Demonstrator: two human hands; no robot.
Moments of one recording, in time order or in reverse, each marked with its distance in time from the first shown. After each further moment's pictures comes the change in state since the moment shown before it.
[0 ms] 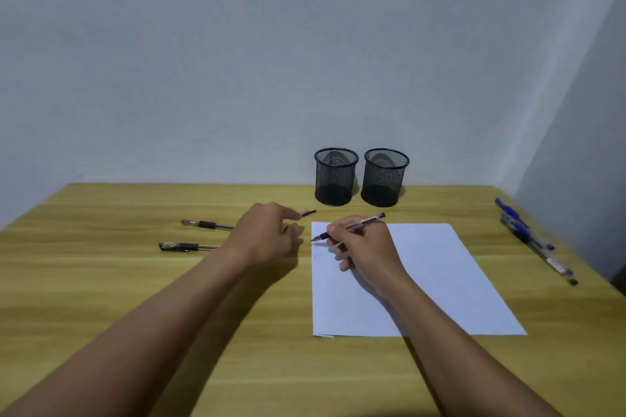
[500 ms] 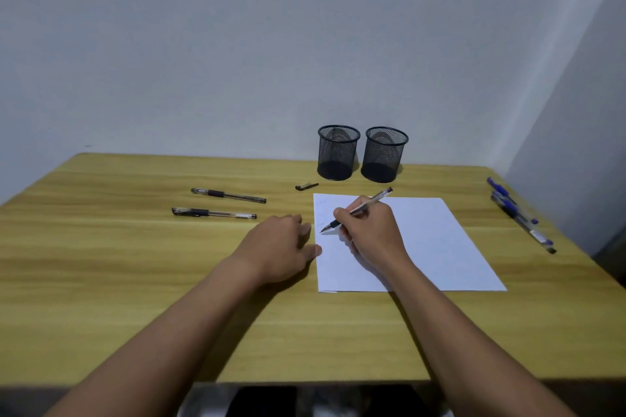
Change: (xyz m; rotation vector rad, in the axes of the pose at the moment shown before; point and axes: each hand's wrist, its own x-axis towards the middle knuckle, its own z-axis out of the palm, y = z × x) left_hand -0.069 0.017 0.014 0.226 -0.223 0.059; right_hand -0.028 0.011 -0.001 -0.221 0.084 -0.094
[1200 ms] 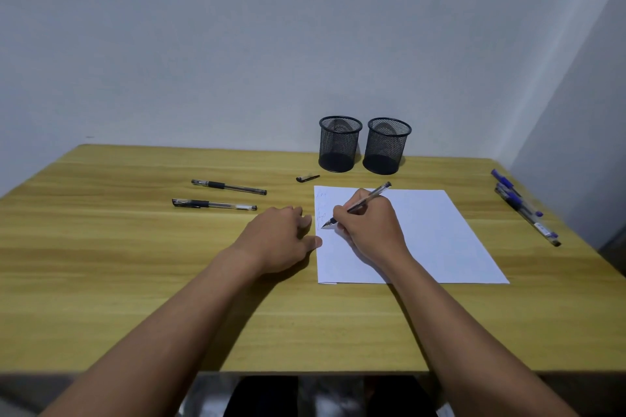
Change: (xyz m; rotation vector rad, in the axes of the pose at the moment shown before) left_hand -0.001 0.008 -0.006 0.003 -0.050 -0.052; right_hand -0.003 0.002 0.001 -0.165 0.040 0.006
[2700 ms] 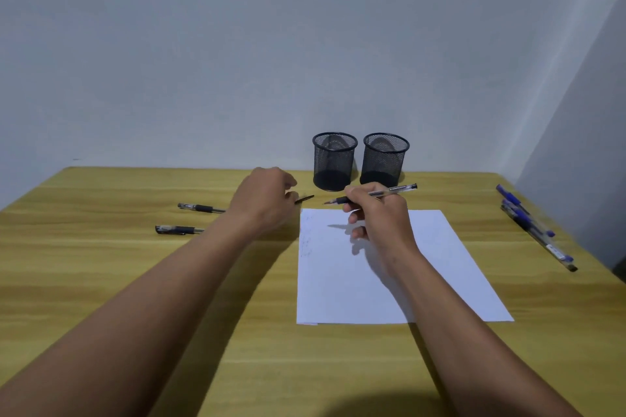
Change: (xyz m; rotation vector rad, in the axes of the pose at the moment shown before) left_hand 0.083 -0.020 -0.036 -0.163 0.353 -0.074; right_hand 0.030 -0.030 -0.020 0.504 0.012 0.087
